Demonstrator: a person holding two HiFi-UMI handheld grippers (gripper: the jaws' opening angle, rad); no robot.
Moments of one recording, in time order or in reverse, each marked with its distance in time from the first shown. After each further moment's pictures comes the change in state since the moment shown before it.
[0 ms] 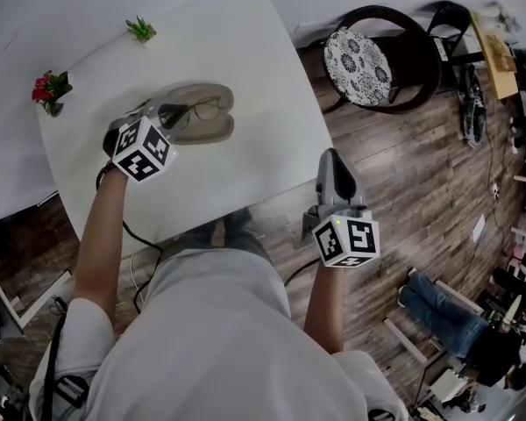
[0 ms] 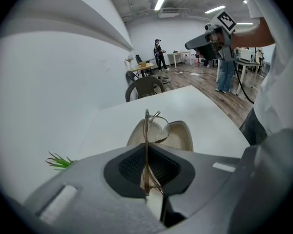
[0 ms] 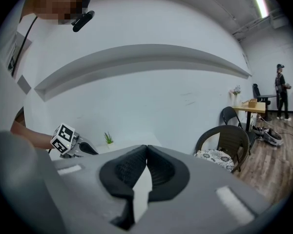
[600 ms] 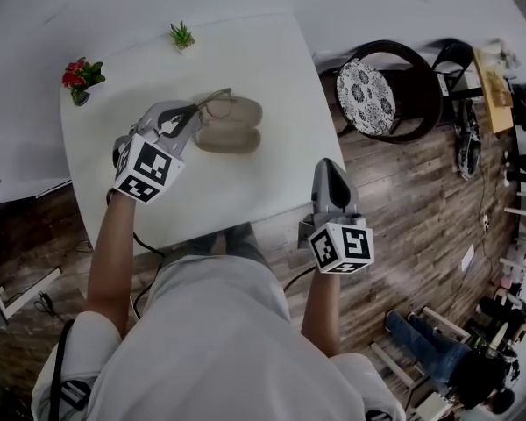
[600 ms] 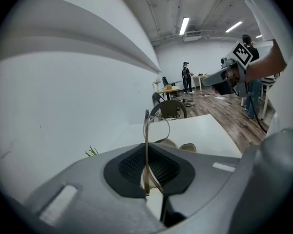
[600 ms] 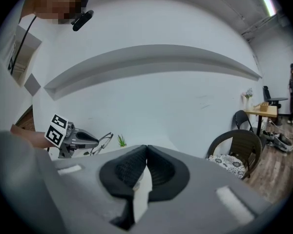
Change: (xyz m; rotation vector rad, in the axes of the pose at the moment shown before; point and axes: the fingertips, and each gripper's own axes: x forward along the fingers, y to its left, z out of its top) left arm -0.106 0.037 0.007 -0.224 -0.242 0.267; right arm 0.012 0.076 0.015 -0.047 -0.018 0.091
